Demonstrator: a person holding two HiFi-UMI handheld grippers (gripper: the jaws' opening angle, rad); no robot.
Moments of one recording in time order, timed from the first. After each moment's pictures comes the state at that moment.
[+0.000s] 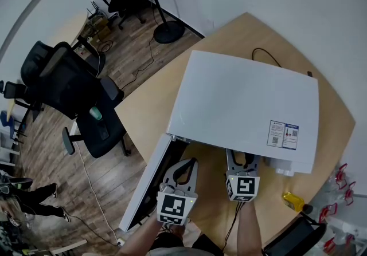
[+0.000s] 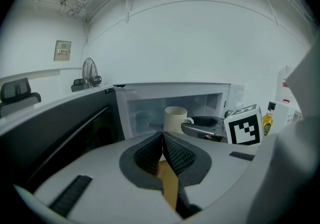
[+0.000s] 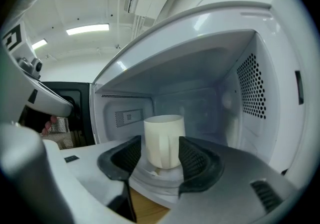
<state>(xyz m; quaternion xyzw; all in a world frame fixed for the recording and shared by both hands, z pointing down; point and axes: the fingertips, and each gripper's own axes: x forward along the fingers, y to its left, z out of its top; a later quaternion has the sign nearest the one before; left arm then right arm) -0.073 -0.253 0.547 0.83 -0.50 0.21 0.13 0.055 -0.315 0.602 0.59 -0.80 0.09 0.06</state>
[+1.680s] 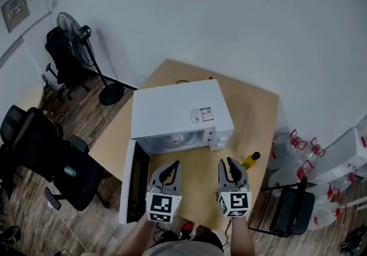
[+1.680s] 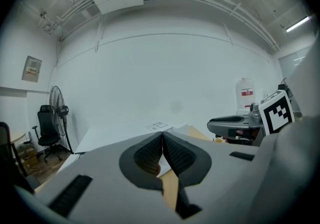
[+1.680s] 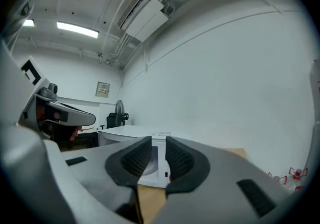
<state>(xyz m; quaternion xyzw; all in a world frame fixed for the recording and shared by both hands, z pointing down) 0.003 -0.139 0.398 0.93 -0.35 0.12 0.01 0.153 -0.090 0.426 0.74 -0.68 0.03 0.02</state>
